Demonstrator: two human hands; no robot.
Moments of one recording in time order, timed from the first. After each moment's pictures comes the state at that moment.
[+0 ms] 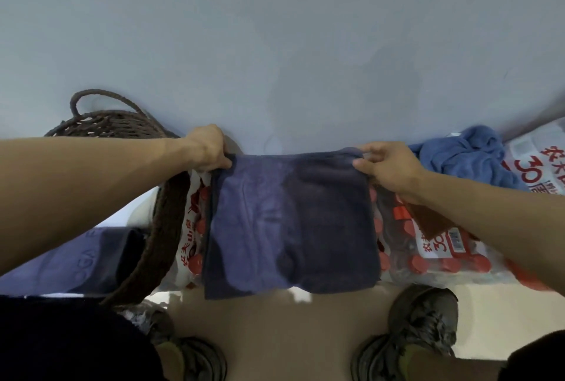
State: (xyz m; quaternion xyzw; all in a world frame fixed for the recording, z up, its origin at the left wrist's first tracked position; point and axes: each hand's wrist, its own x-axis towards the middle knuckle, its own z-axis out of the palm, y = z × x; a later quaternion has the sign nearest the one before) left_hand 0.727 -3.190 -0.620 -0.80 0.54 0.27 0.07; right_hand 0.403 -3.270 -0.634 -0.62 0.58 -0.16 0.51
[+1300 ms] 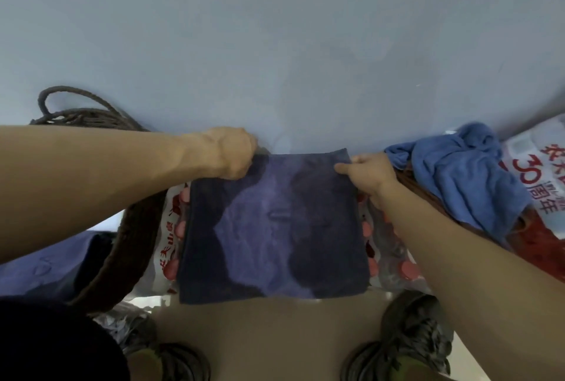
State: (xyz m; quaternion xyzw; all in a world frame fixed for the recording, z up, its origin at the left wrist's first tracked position) left_hand 0.660 -3.209 -0.609 -0.65 0.73 0.11 0.21; right_hand 0.405 -3.283 -0.681 -0.57 0.67 -0.15 0.45
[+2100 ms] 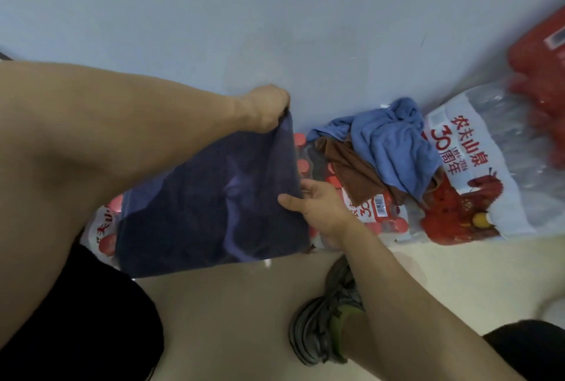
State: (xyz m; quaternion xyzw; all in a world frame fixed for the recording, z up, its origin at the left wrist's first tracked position) left_hand 0.551 -3.294 -0.642 -0.62 0.76 0.18 -0.03; right_hand 0.365 -3.164 -0.654 -0.45 0.57 -0.19 0.66
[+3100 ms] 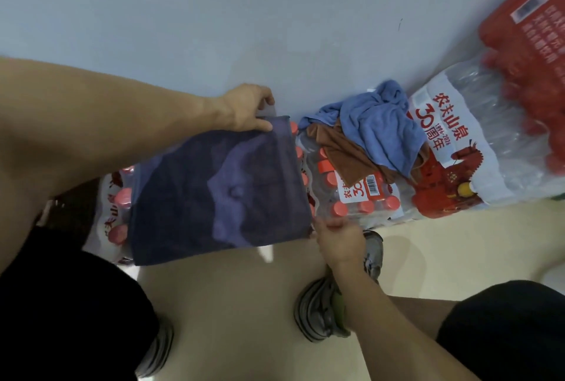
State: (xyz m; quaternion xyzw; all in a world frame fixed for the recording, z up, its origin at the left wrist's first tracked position) left_hand 0.572 -3.263 -0.637 -0.61 0.74 0.26 -0.09; right_hand 0.320 -3.086 -0.685 -0.41 0.80 -0.19 0.39
